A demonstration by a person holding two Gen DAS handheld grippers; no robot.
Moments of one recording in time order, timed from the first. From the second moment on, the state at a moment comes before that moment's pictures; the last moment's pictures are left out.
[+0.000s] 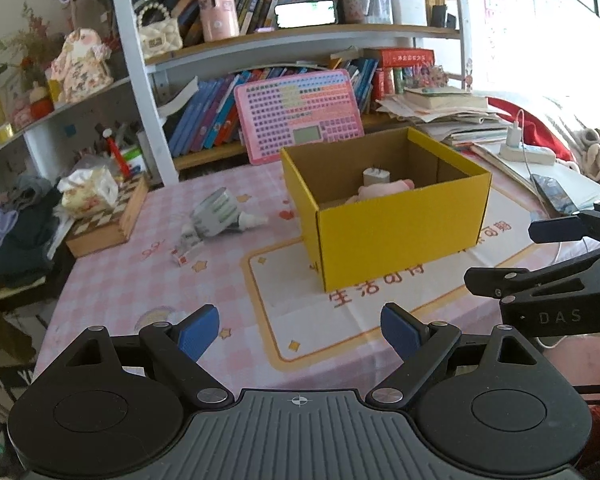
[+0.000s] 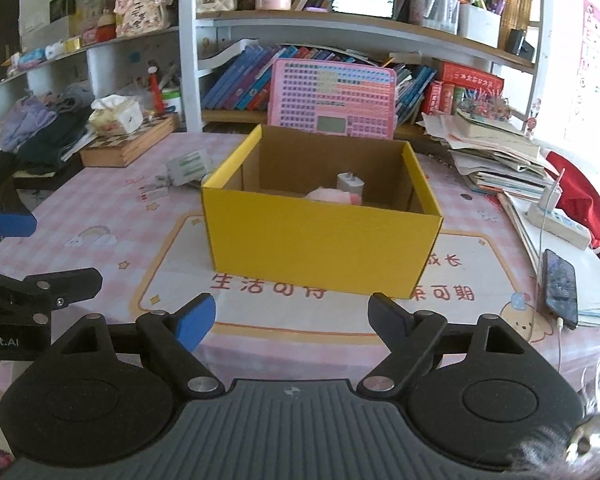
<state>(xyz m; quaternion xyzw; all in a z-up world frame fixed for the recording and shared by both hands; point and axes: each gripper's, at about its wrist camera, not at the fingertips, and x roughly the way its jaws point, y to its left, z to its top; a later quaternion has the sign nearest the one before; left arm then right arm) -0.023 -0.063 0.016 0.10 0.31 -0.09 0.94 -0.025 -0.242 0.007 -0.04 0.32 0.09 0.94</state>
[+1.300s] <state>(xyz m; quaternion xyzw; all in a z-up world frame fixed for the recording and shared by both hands) 0.018 0.047 -0.009 0.08 0.38 -0.05 0.92 0.018 -0.127 -0.012 -0.07 0.37 0.15 0.92</state>
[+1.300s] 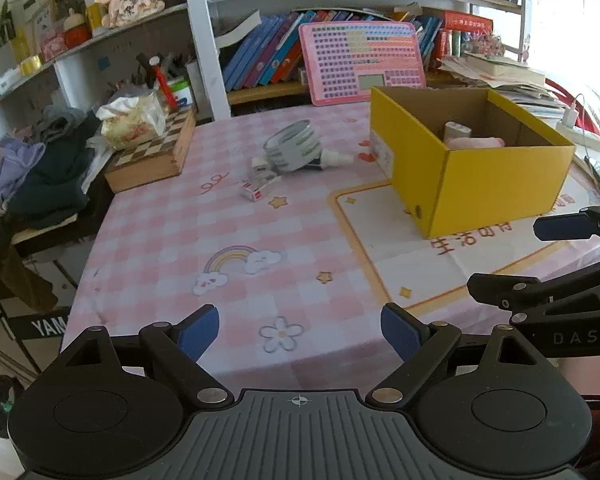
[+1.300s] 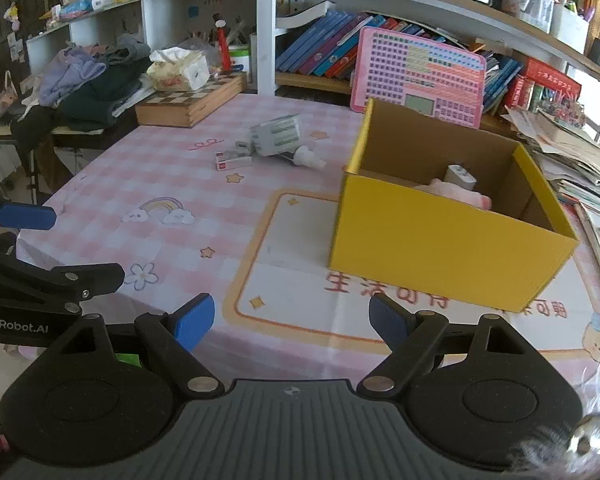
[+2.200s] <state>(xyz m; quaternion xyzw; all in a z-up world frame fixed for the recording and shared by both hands) 0.147 0.129 -0.026 0.07 0.38 -0.11 0.91 0.147 -0.052 -0.012 -0.05 0.36 0.08 0.93</state>
